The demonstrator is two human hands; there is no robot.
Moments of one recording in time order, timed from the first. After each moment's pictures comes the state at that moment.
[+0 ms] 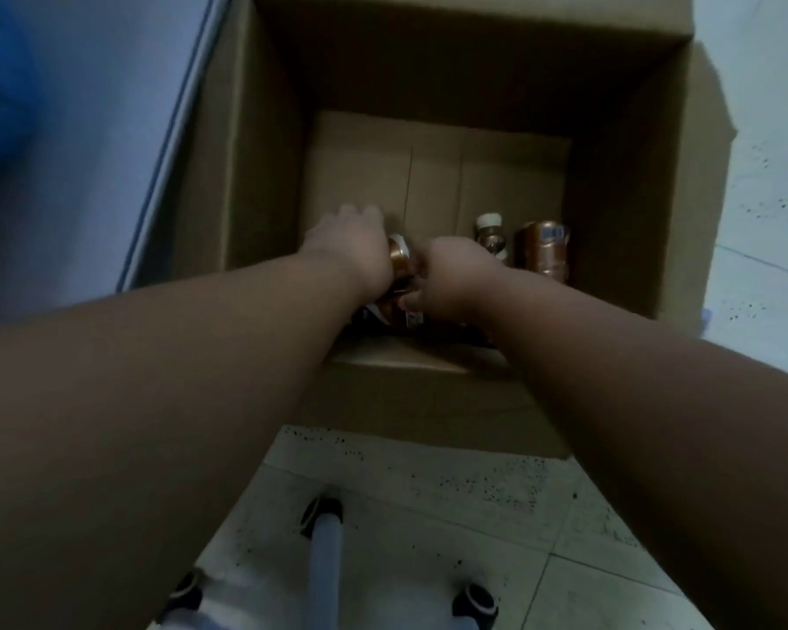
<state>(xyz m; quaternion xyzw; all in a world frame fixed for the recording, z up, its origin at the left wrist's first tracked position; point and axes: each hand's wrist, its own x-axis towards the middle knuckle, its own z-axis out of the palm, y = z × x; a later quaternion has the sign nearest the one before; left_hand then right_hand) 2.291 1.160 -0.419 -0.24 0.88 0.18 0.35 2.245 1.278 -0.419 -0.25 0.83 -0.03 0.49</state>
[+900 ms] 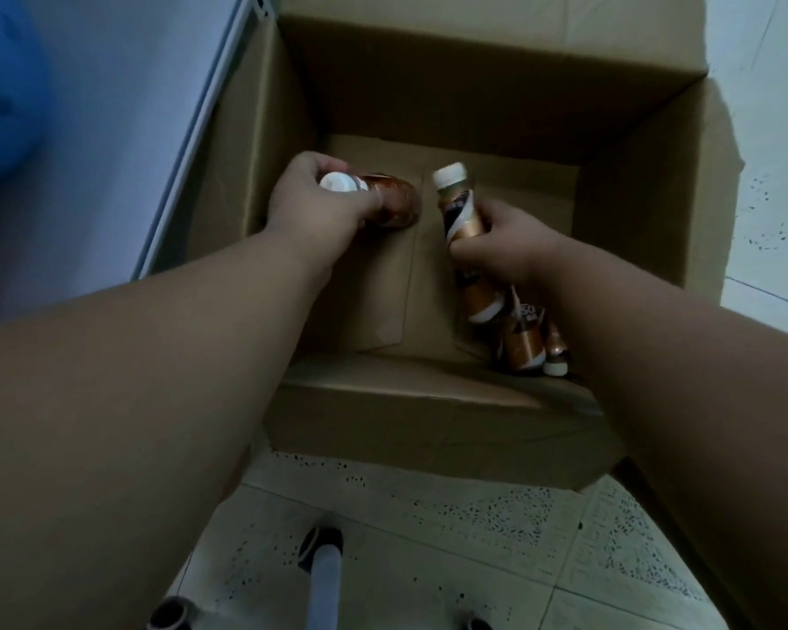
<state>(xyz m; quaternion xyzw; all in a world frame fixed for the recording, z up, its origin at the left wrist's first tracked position) 2.281 1.118 -0.415 -0.49 0.67 0.56 0.05 2.187 1.293 -0.418 0.03 0.78 -0.31 0.54</state>
